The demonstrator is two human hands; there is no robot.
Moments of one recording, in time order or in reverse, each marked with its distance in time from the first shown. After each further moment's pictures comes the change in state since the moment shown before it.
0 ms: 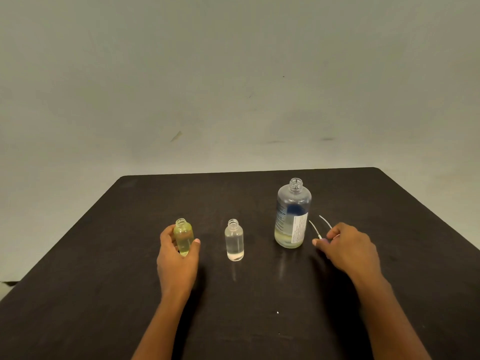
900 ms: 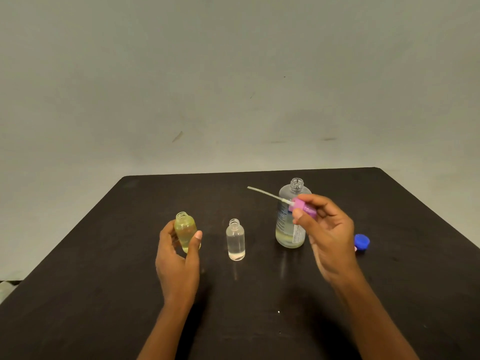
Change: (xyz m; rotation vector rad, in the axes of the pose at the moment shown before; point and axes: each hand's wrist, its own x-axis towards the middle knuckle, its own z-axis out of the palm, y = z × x) left_hand -0.019 0.017 -0.006 -0.100 0.092 0.205; right_hand -0.033 -0.046 0.009 1.402 -0.070 -0.576
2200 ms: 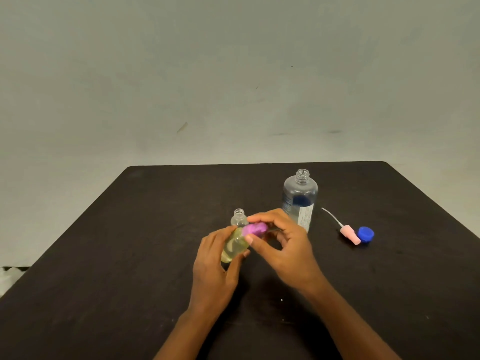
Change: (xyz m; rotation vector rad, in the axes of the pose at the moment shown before) left_hand -0.037 -0.001 0.010 0.126 -0.329 0.378; right_hand -0.033 0.028 0.034 -0.342 -0.342 -0.090
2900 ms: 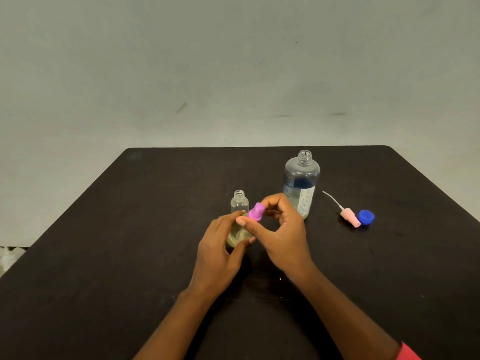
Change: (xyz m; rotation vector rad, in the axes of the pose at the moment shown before) left_hand -0.002 0.005 0.000 -0.085 -0.133 -0.015; right_hand -0.007 0.002 0.015 -0.002 0.130 0.079
